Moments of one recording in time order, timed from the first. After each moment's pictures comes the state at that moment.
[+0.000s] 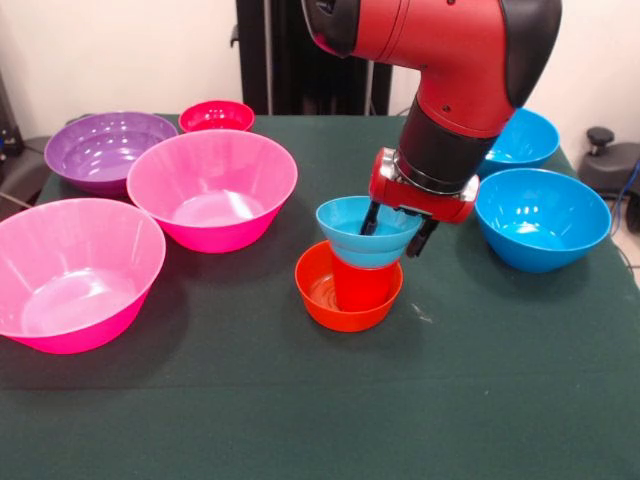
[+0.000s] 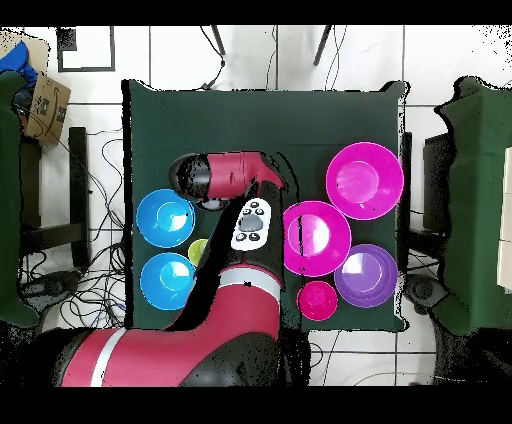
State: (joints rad) arm 0.04 -0.35 -0.17 1.29 -0.09 0.73 1.95
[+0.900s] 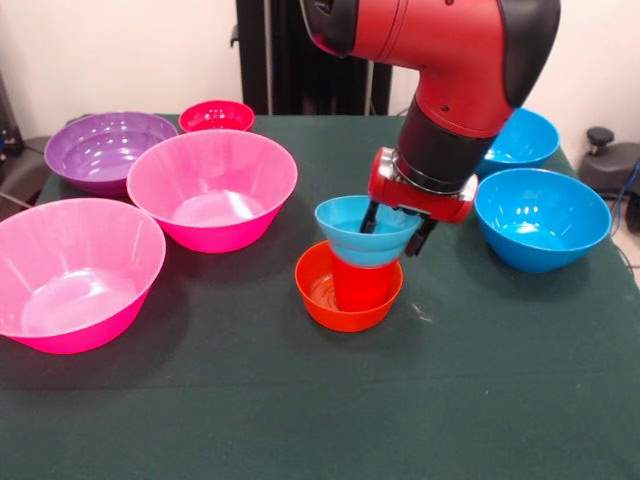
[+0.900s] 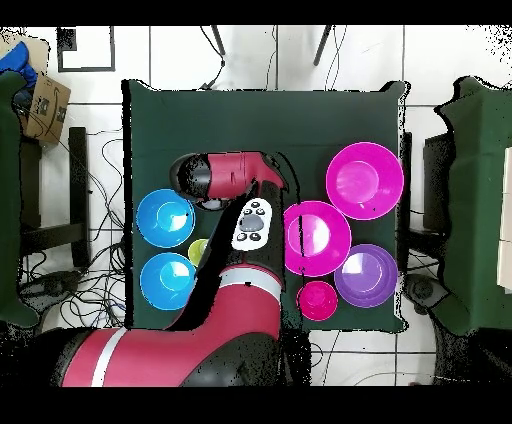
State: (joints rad) arm 0.03 -0.35 -0.17 1.29 -0.09 0.74 1.95
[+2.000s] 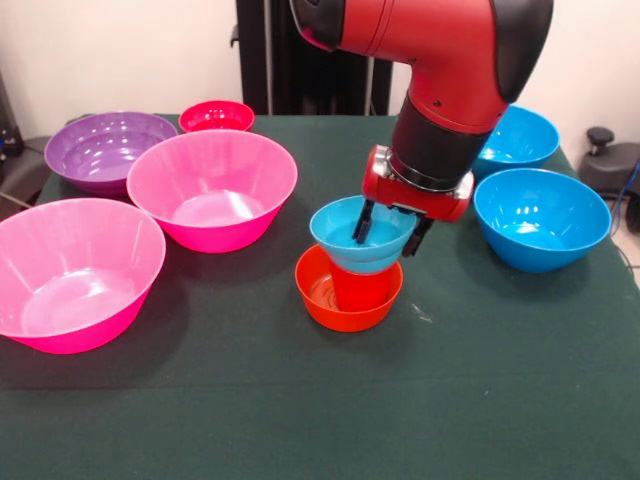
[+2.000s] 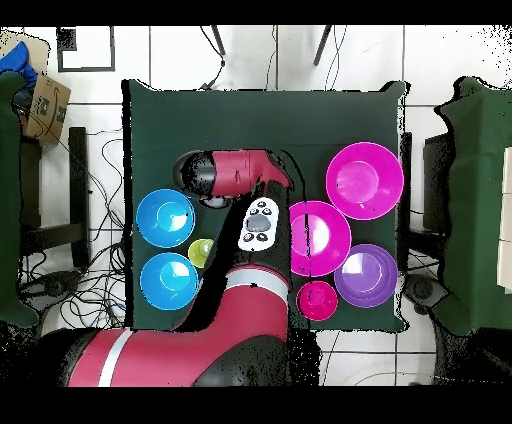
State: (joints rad) arm 0.02 -0.37 -0.16 1.29 -0.09 0.74 1.95
